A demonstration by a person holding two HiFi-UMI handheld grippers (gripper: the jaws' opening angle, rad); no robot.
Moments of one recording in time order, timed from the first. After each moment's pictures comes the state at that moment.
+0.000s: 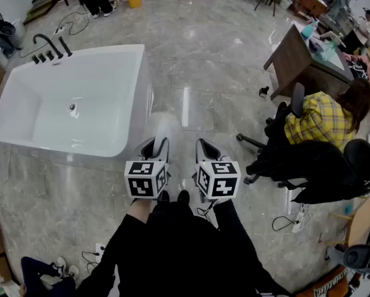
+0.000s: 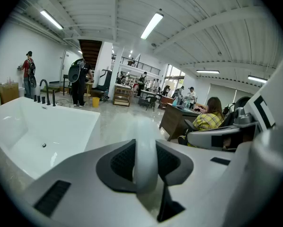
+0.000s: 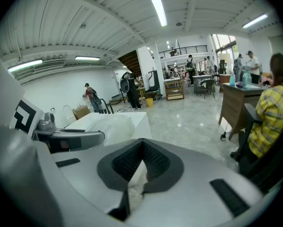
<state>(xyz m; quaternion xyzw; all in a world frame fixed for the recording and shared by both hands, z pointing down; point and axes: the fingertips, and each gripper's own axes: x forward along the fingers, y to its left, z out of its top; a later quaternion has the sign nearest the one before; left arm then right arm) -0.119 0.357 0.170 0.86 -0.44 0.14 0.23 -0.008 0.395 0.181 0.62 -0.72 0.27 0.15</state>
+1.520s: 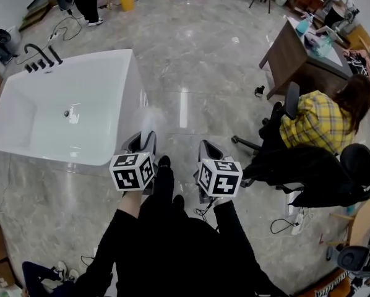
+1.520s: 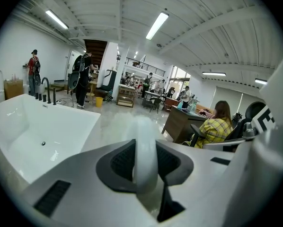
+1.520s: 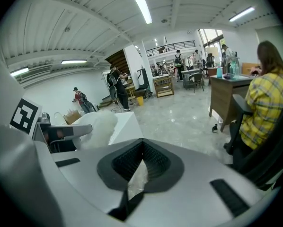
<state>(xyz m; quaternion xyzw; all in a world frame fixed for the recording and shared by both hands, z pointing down) -0.093 0.306 0.170 0.84 -0.46 0.12 0.24 0.066 0.382 0.199 0.65 -0.68 0.31 0.13</state>
